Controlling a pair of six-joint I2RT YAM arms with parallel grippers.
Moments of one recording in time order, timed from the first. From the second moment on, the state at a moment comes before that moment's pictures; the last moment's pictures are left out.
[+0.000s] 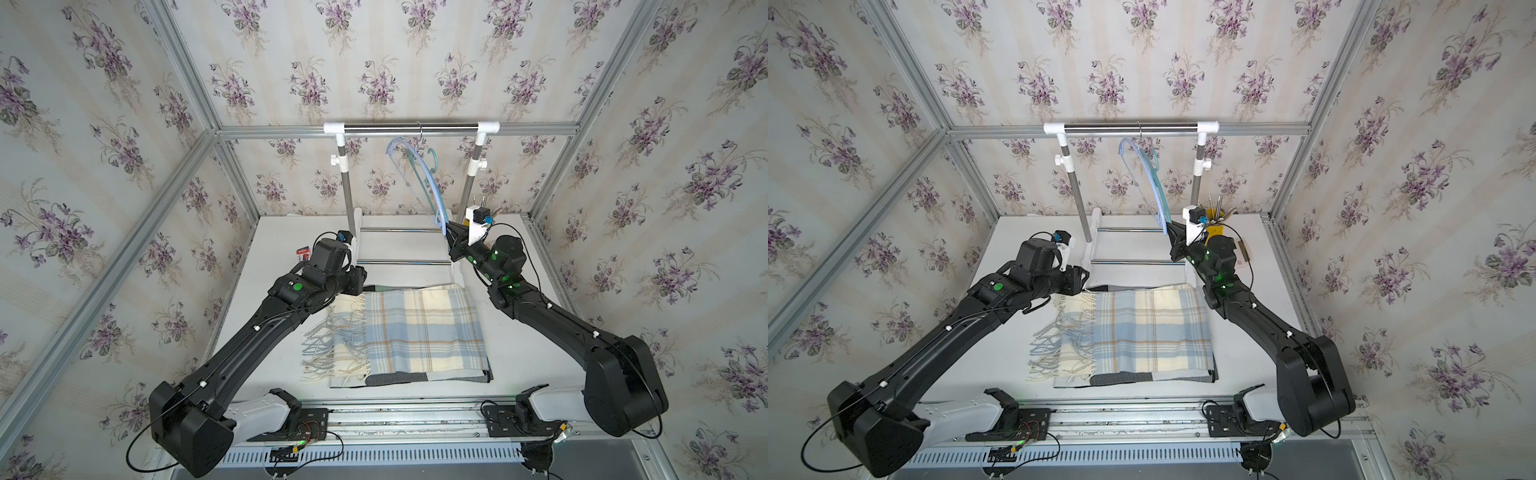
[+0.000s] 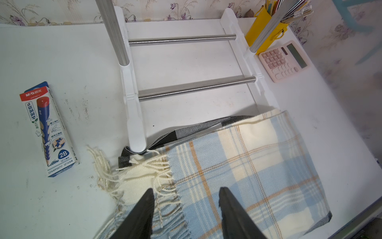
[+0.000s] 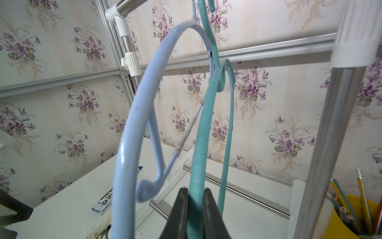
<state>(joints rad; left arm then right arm) -0.54 1.21 1.15 -0.68 0.02 -0.32 0.38 1.36 0.83 0.57 -0.25 0.16</state>
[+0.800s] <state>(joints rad) -0.57 1.08 1.10 -0.64 0.35 -0.55 0.42 0.71 0.17 0.26 -0.21 0.56</state>
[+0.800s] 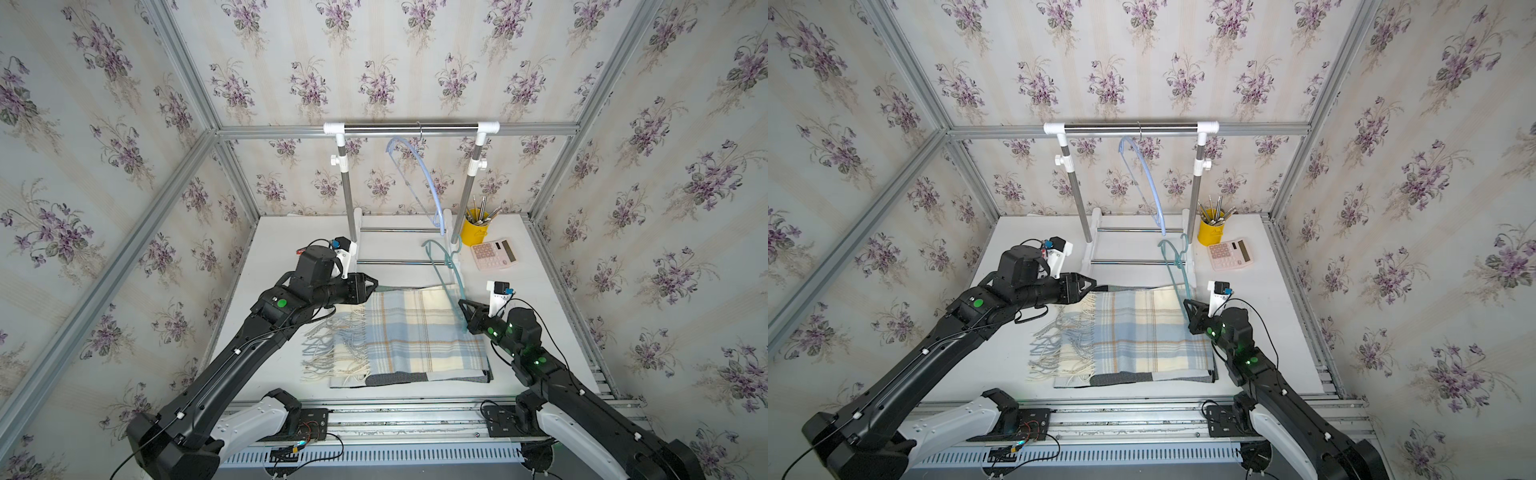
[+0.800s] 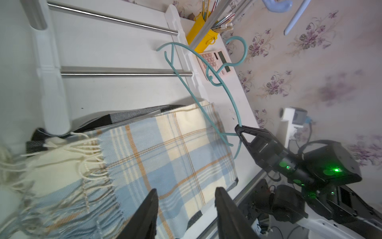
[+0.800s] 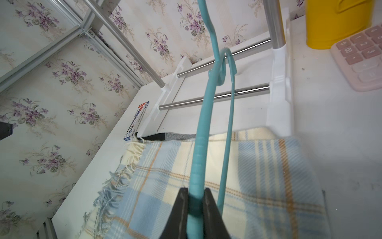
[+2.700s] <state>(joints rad) -0.89 1.80 1.61 -0.72 -0.09 -0.56 0.87 0.72 0.15 0.14 -0.07 0.46</state>
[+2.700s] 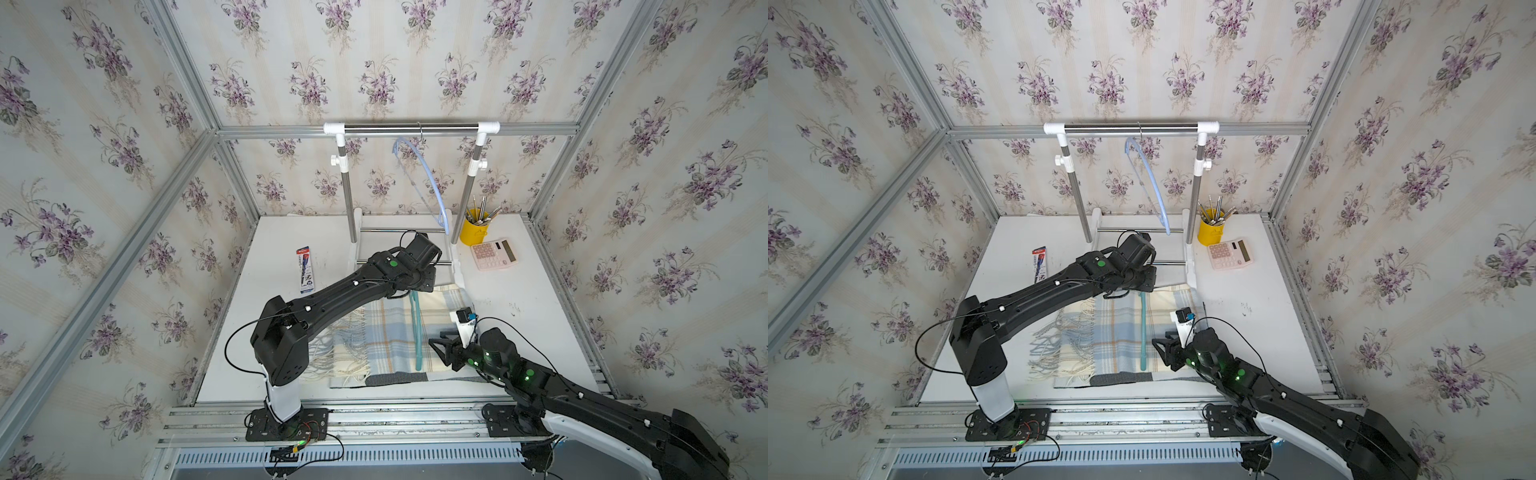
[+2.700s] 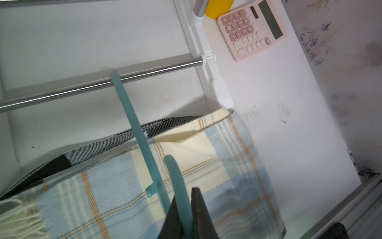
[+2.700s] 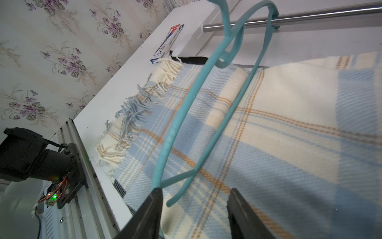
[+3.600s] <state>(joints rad) -0.75 1.13 0.99 -0.40 0.16 -0.78 0.85 0.78 0.41 -0.30 0.34 0.66</state>
